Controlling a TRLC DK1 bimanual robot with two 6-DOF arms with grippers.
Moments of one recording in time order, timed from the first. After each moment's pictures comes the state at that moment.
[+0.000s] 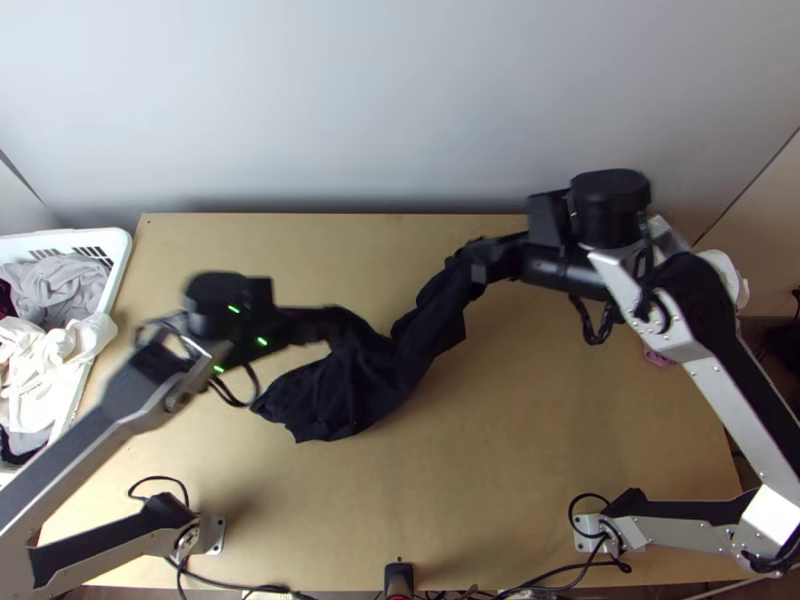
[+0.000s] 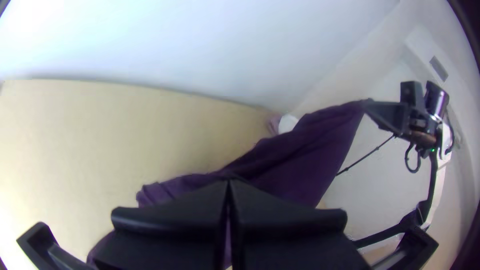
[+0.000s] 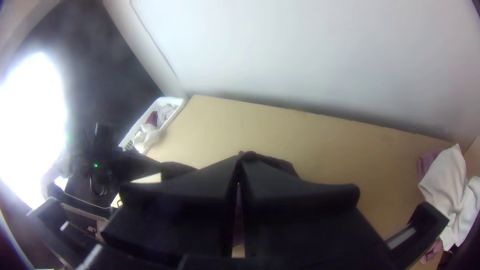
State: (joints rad) left arm -0.55 1.14 1.11 -0.42 0.19 -0.57; right arm 0.57 1.41 1.72 -0.80 -0.21 0.32
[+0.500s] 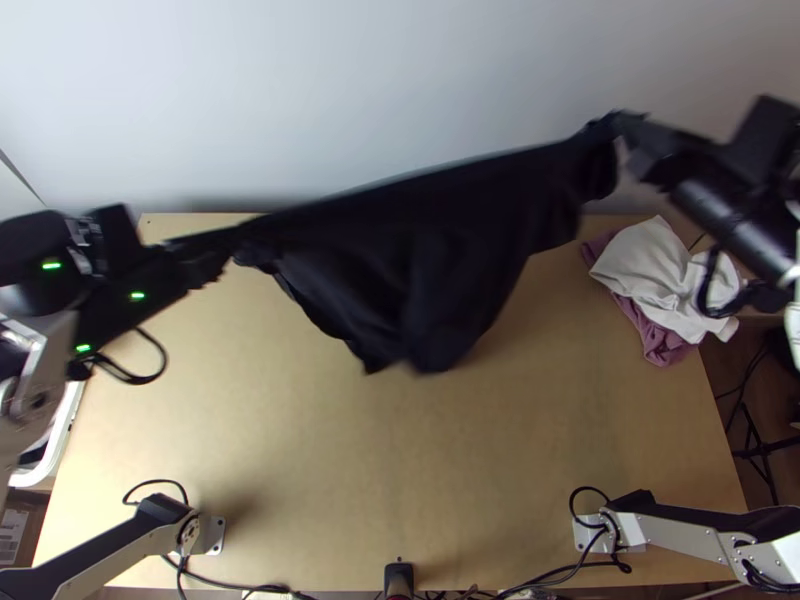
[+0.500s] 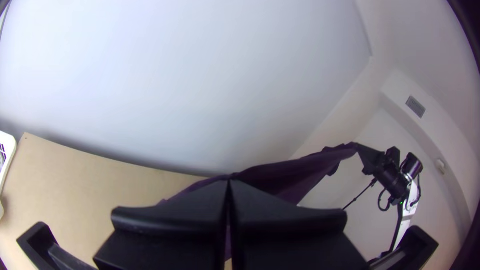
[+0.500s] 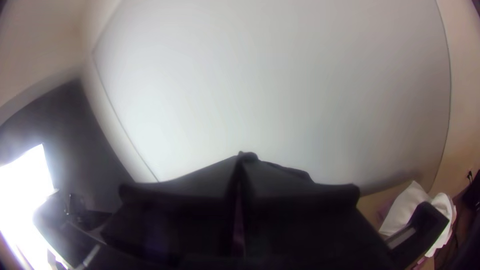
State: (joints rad) left arm -0.33 1.07 1.58 -0.67 0.23 -0.57; right arm 0.35 1.35 2.10 -0.79 -0.07 0.43
